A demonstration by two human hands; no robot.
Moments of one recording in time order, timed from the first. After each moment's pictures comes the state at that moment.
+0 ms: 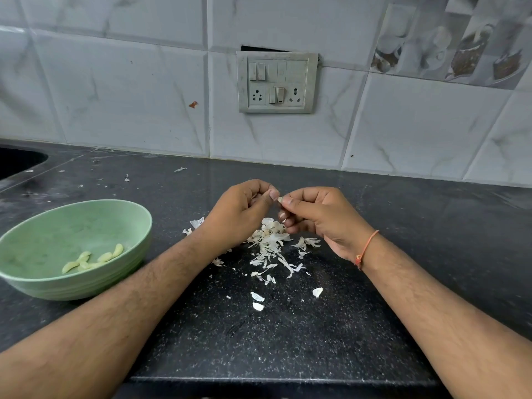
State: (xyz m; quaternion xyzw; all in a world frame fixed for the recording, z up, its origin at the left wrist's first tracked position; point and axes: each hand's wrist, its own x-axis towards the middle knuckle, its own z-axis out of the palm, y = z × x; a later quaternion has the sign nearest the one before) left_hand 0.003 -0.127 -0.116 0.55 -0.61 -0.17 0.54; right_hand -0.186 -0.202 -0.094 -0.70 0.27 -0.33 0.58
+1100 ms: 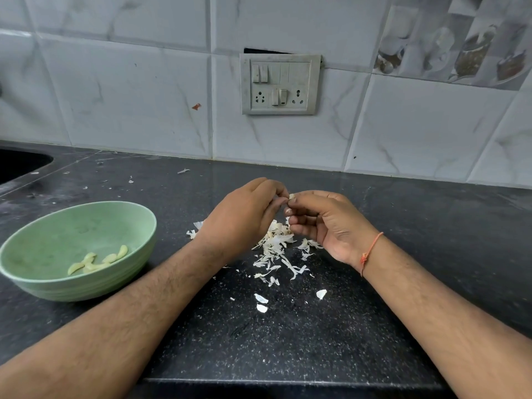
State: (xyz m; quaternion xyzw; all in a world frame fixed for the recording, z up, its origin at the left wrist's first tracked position) left_hand 0.001 -0.119 -0.115 0.54 -0.72 0.13 0.42; right_hand -0.183 -0.188 -0.084 -0.57 0.30 -0.35 0.69
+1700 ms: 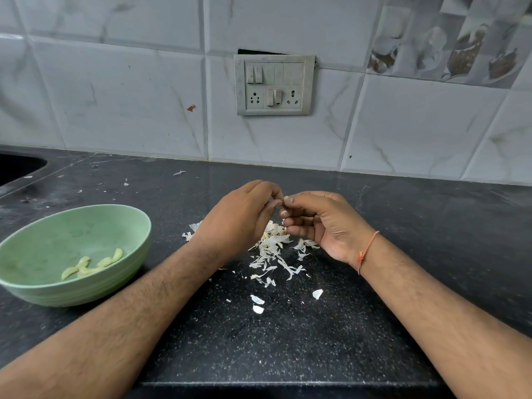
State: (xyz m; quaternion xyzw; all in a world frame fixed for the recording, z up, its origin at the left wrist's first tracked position) left_hand 0.001 -0.117 -0.113 0.55 -0.72 0.12 0.40; right_hand -0.186 -0.186 -0.080 -0.58 0.30 -0.34 0.68
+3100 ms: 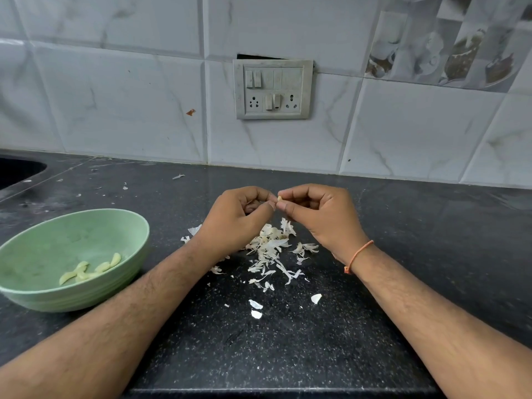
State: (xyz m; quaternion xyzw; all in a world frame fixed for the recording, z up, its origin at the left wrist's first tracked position) left_hand 0.000 -0.120 -0.111 0.55 -0.59 -0.17 0.56; right_hand -0.180 -0.208 -0.101 -0.76 0.22 -0.48 0.37
